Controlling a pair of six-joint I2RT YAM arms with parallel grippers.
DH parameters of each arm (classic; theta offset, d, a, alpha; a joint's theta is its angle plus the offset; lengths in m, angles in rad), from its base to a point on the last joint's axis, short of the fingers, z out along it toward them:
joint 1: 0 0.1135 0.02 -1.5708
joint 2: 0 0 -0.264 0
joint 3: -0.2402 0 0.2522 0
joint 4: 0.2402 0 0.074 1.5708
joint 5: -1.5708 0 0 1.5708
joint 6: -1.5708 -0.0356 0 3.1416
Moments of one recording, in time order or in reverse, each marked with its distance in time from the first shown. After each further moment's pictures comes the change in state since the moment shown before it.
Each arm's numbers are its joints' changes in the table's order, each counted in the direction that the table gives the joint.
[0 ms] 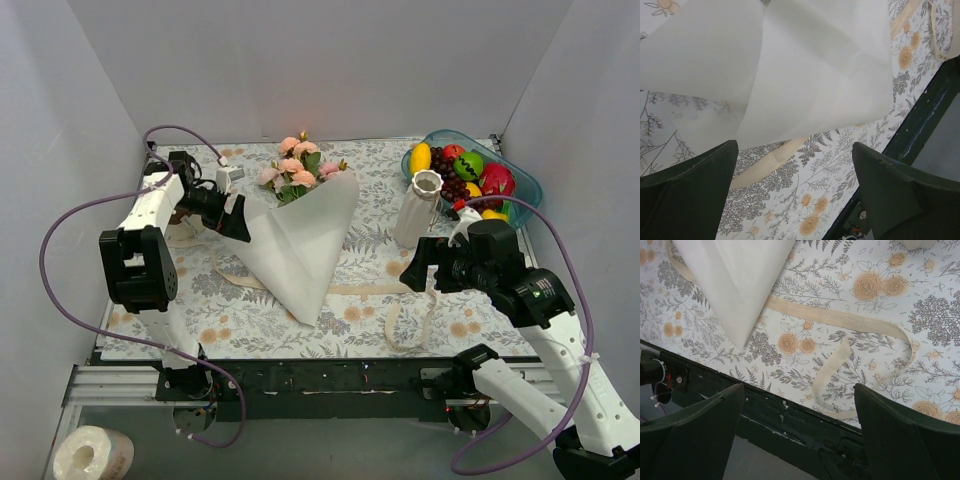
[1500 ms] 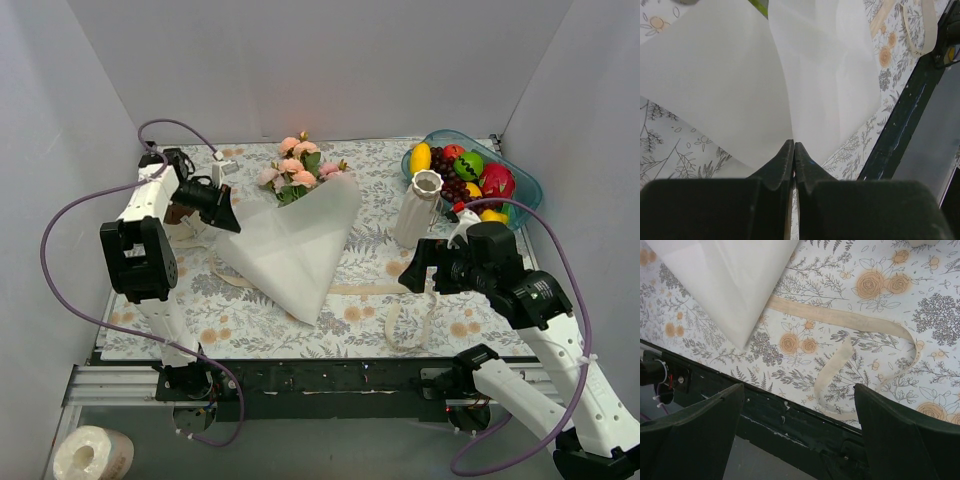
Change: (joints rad) left arm 0.047 0.092 -0.092 0.114 -0.109 -0.140; right arm 0.000 -0.008 0.034 -0.019 0.008 -0.012
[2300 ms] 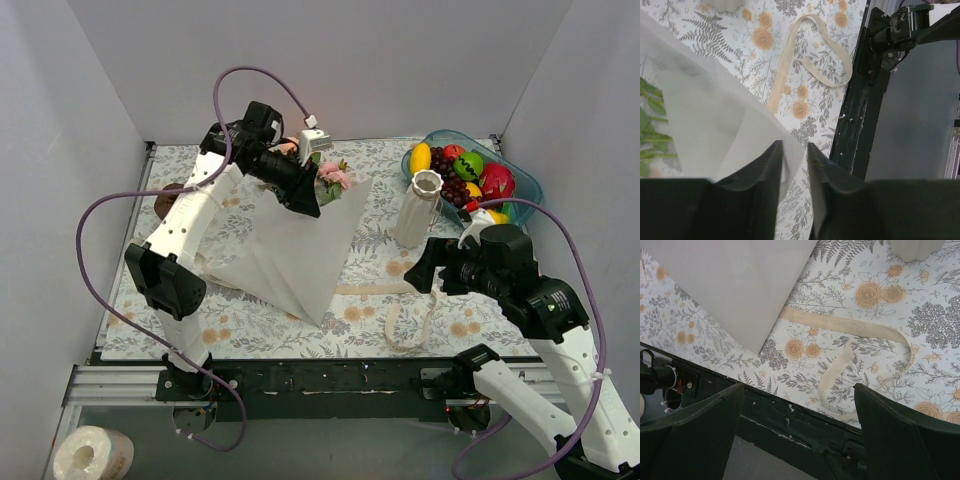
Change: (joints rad) left arm -0.521 -0.092 -0.436 0.024 0.024 0.361; right arm 0.000 -0.039 -0.056 0.035 -0.016 -0.014
